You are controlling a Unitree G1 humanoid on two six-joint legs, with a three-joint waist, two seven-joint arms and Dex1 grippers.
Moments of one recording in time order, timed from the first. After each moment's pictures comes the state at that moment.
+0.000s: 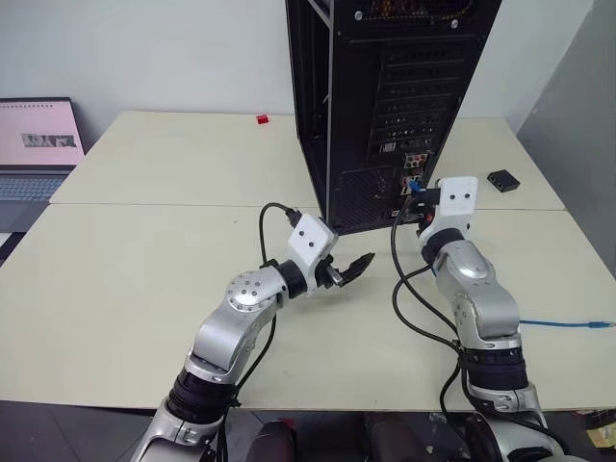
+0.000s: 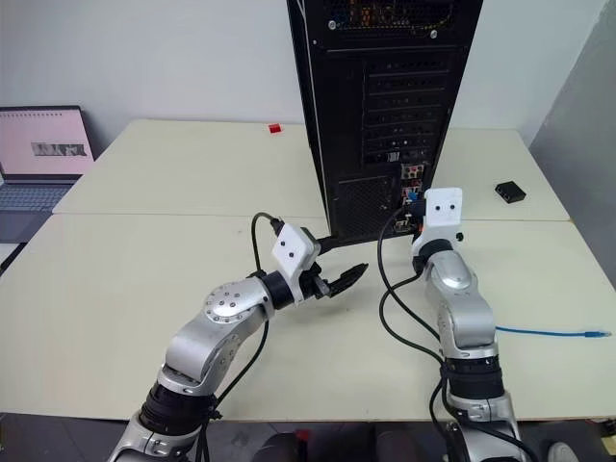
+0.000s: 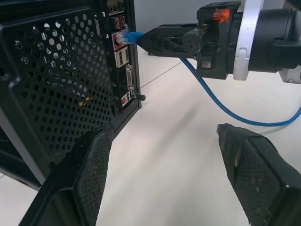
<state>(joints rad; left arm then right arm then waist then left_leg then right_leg) -0.38 0.28 -0.25 -0.32 -0.24 0.51 -0.52 -0.48 -0.12 -0.04 -0.15 0.14 0.51 0.00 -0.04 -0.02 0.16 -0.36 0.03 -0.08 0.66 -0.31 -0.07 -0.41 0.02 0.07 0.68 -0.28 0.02</state>
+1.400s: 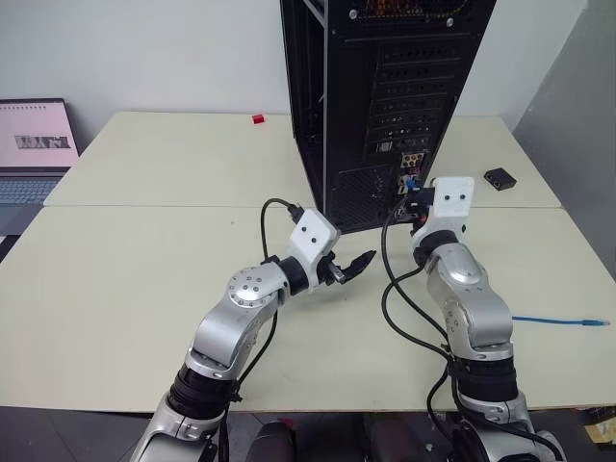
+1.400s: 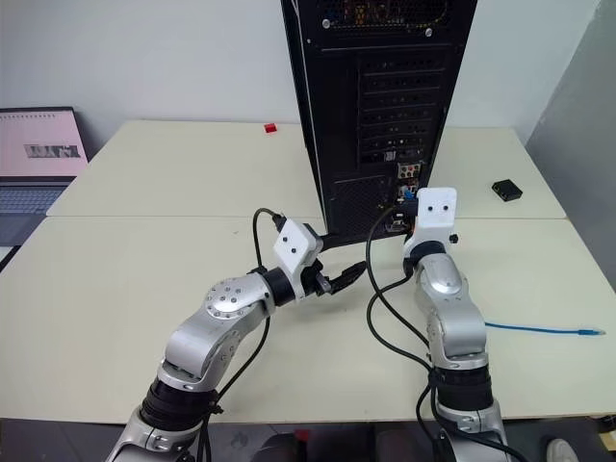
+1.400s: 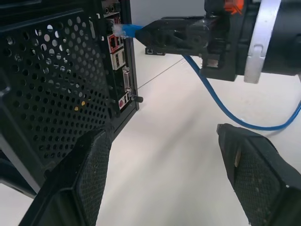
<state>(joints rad) -0.40 0.28 -0.25 -0.33 -0.23 0.54 -0.51 -0.45 -0.05 -0.01 -0.28 0.06 0.59 -0.07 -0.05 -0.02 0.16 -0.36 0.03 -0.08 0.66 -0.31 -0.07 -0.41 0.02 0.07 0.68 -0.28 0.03</state>
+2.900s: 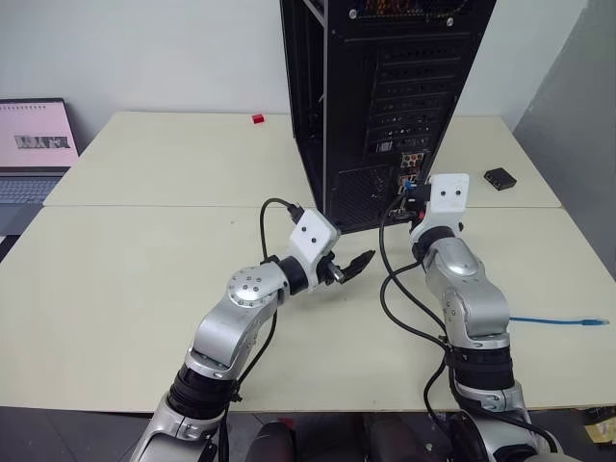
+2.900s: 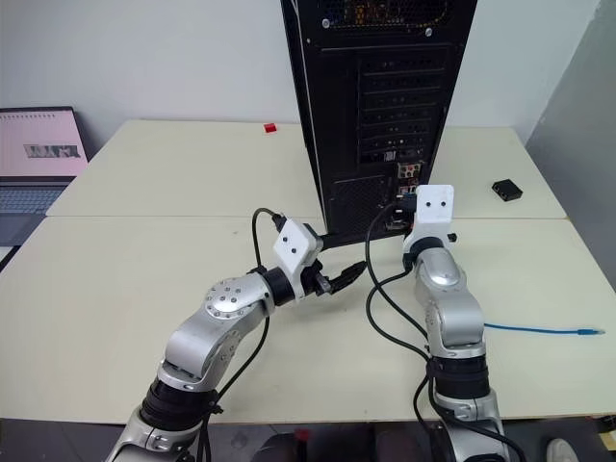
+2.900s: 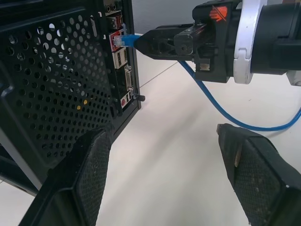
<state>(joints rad) -0.40 0.28 -0.25 -0.33 -0.22 0.54 -0.51 -0.50 -0.05 -0.04 -0.20 0.06 0.62 -0.04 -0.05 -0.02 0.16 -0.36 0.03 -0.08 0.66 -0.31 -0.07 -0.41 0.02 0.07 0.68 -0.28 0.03</state>
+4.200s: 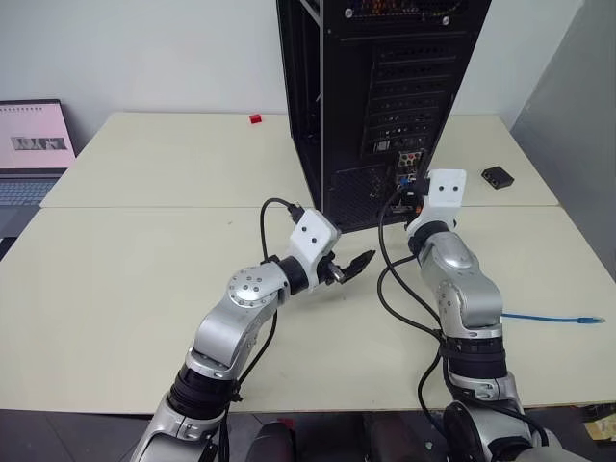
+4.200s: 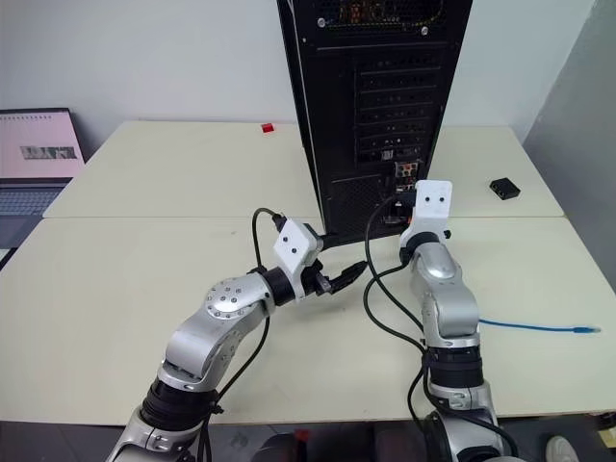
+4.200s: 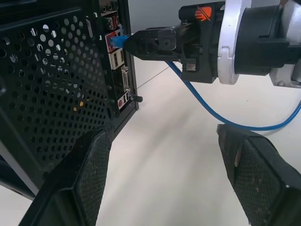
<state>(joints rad) -0.40 0.28 -0.25 -0.33 -0.22 0.54 -0.51 -0.56 -0.02 -0.08 -0.11 0.10 0.57 -0.02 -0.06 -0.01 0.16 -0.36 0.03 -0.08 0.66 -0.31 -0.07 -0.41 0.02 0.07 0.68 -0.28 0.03</state>
